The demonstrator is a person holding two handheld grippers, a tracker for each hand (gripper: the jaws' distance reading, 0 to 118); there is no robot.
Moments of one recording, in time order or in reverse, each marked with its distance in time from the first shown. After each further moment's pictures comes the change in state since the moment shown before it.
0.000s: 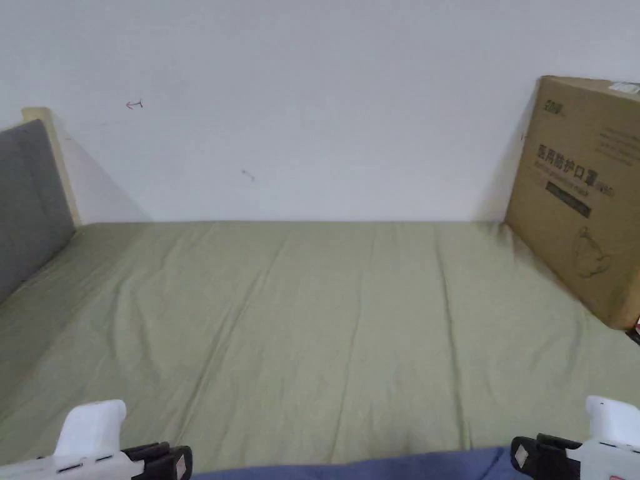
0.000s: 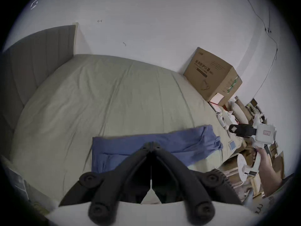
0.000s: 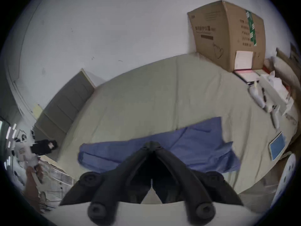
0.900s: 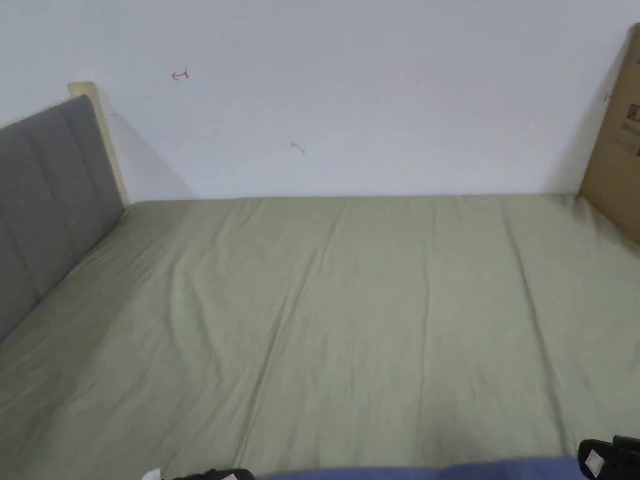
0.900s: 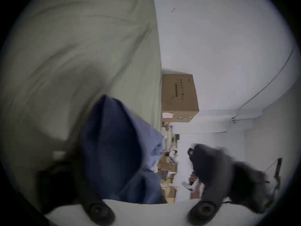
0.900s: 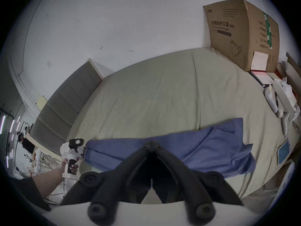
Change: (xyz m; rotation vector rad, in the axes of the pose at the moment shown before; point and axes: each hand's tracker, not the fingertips) left arm -0.237 -0.089 -0.175 -0.212 -0.669 0.807; right arm -0.038 0.016 -0.039 -0.087 0.012 0.065
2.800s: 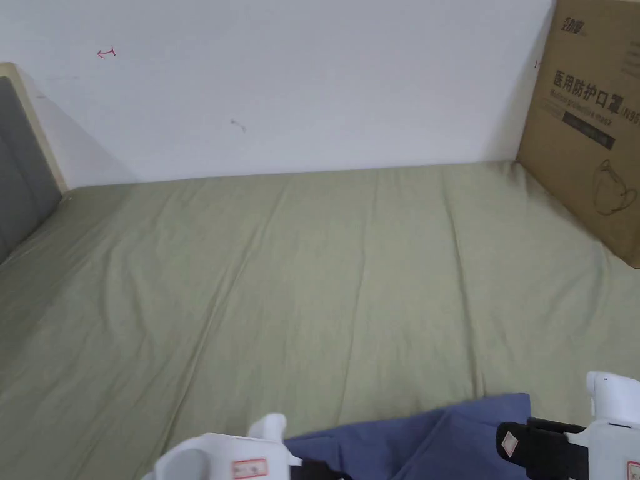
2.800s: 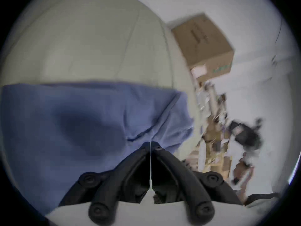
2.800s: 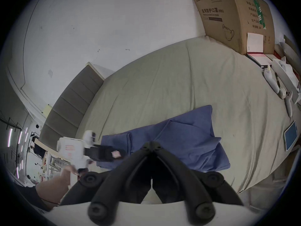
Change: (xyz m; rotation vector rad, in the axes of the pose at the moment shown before) left arm 0.140 -0.111 -0.170 -0.200 0.370 -0.350; right arm 0.040 -0.025 0.017 -0.031 0.069 -0.098
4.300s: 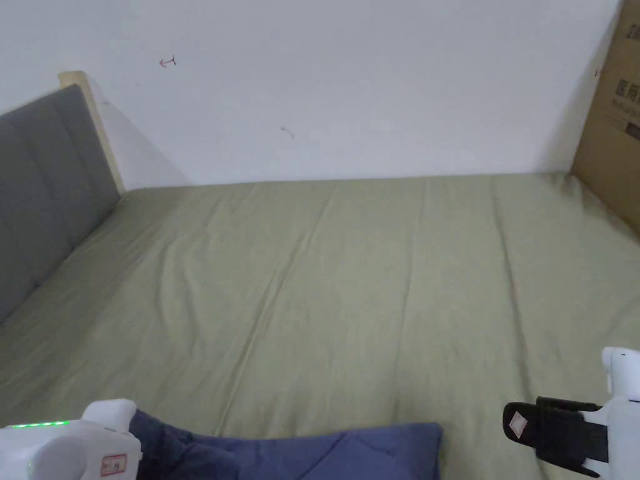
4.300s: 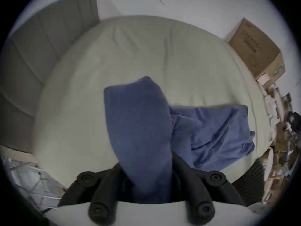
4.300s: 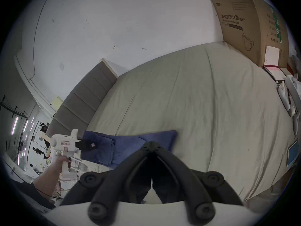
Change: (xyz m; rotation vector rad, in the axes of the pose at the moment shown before) left arm -0.028 0.015 0.177 0.128 0.906 -0.191; right arm -0.046 0.024 -0.005 -0.005 0.100 0.076
